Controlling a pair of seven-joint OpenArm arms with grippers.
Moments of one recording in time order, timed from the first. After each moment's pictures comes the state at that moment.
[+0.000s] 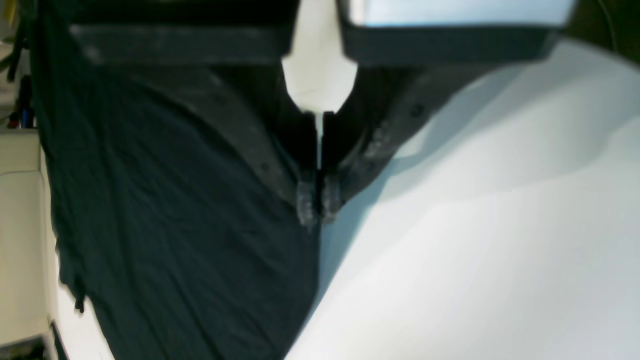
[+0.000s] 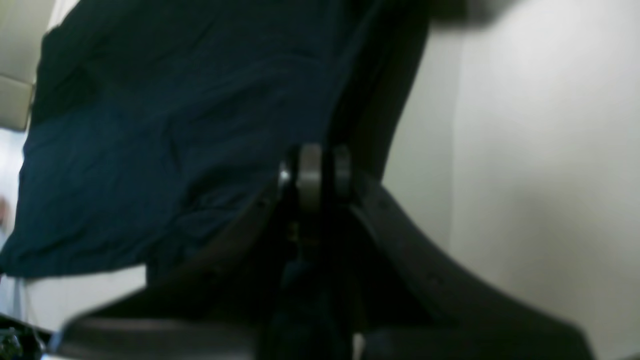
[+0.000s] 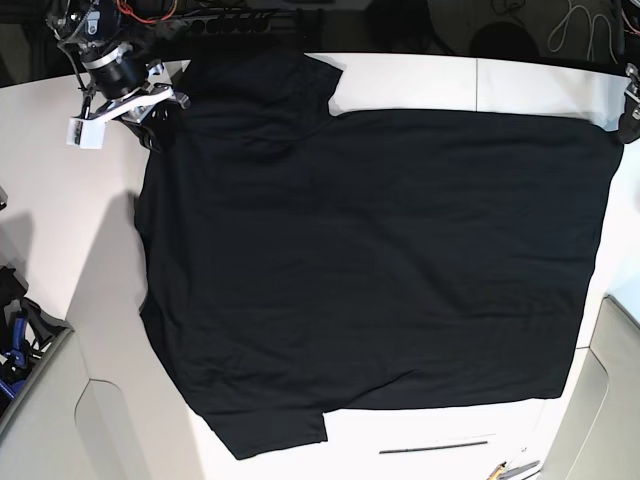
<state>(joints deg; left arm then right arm) 25.1 -28.2 -53.3 63.8 -69.1 -36.0 47.5 -35.9 -0.3 20.0 110.7 36.0 17.1 -35.8</state>
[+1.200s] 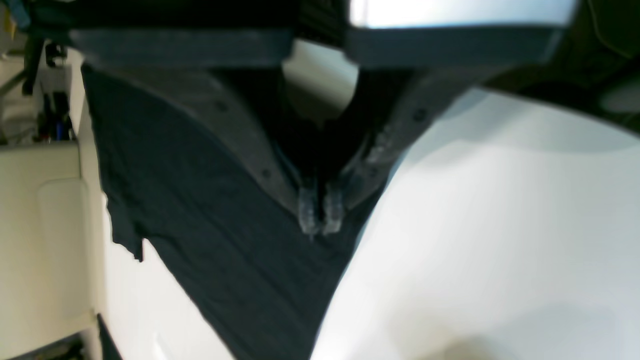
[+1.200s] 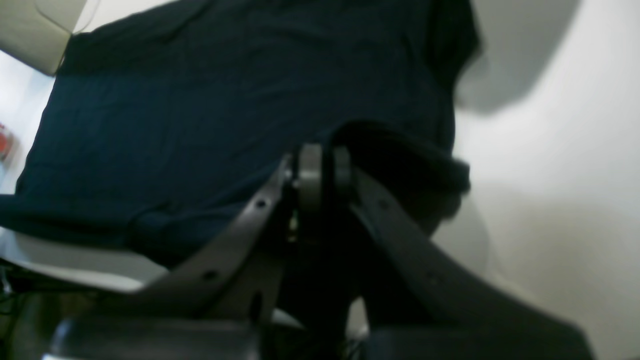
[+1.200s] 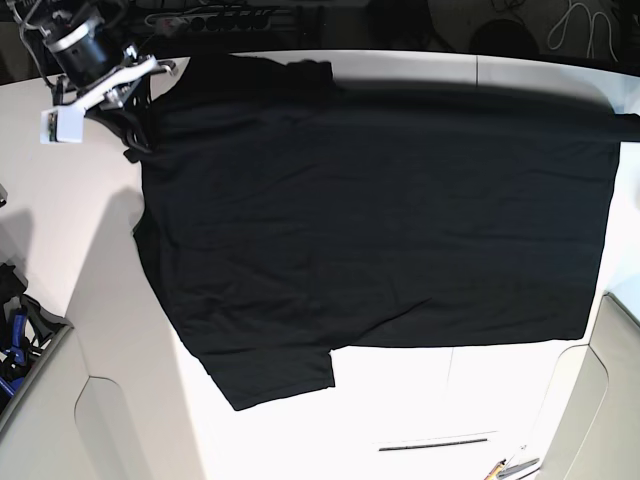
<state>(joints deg) 28.0 -31.3 -64.9 68.5 -80.9 -36.2 59.2 -40.1 2.7 23.2 126.4 36.6 21.6 -42.0</state>
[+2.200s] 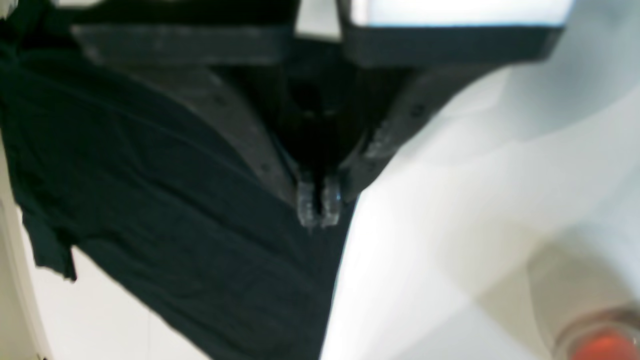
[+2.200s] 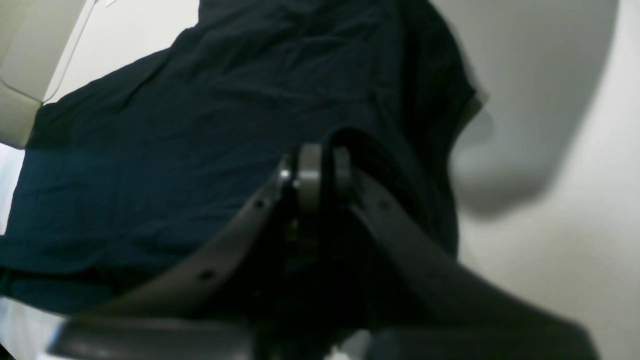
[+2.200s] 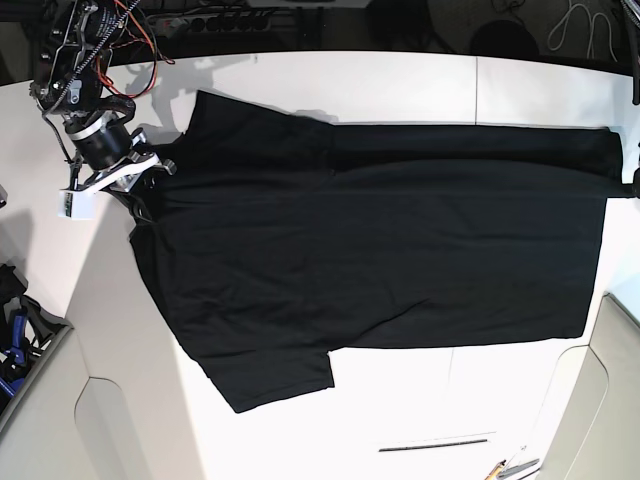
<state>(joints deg) 14.6 -32.0 -48.9 68.4 -57.6 -35.9 45.0 -16.8 2.6 22.6 101.7 34.0 22.5 -40.2</state>
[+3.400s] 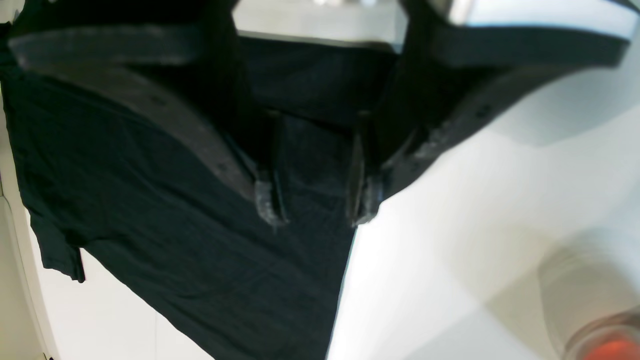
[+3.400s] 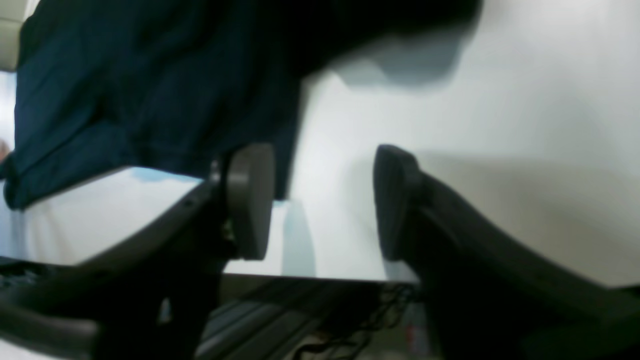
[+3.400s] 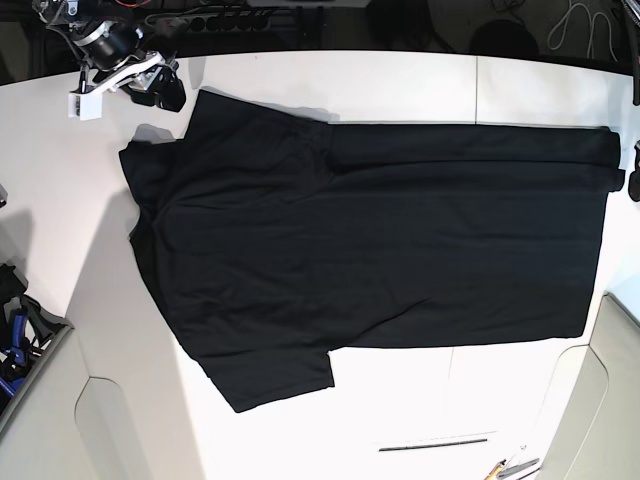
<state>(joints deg) 14.6 -32.0 -48.9 68.4 -59.1 -35.9 45.9 -35.1 2.0 24.5 102.7 44.4 23.5 -45.6</state>
